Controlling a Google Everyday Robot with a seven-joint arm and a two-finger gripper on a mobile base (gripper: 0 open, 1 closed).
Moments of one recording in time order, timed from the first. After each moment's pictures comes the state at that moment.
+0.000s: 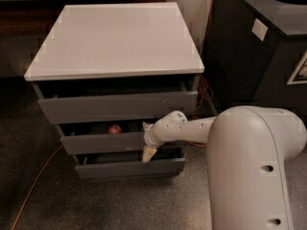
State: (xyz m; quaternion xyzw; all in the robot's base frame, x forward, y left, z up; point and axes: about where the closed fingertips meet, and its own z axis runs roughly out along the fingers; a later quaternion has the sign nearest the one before) arm 0.693 0.014 0.449 -0.70 0.66 0.00 0.28
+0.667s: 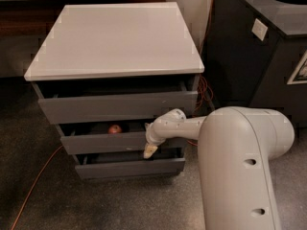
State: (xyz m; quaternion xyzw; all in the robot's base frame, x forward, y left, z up) arm 0.715 0.005 0.429 -0.69 0.68 0.00 0.26
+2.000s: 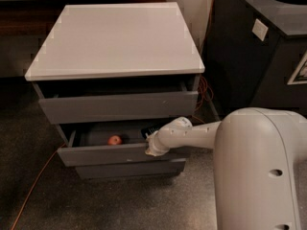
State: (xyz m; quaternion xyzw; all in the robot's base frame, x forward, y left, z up) arm 0.660 -0.007 0.429 -0.67 0.70 0.03 0.25
